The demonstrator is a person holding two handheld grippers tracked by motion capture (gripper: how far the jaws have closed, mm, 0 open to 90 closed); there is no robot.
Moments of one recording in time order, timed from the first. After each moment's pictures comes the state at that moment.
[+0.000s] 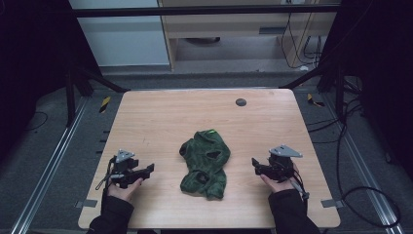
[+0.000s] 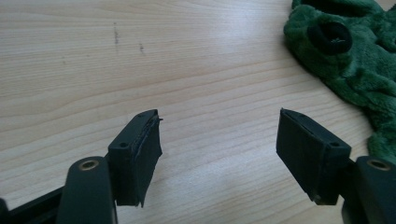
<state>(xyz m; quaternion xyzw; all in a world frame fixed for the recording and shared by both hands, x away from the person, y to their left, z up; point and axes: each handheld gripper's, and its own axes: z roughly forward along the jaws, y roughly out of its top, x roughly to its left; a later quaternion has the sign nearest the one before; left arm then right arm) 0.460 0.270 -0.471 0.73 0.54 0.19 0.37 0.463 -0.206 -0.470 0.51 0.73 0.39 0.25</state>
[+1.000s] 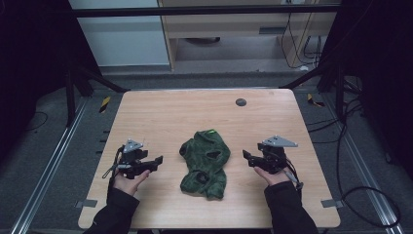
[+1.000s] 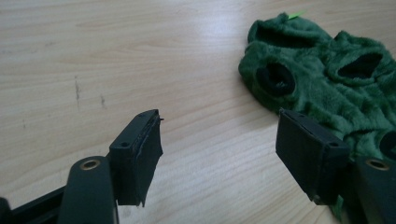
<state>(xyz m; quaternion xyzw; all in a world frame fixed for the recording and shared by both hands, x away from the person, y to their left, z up) 0.479 0.246 -0.442 0.75 0.49 0.18 0.40 0.479 -0.187 -0.445 0.47 0.73 0.44 0.21</state>
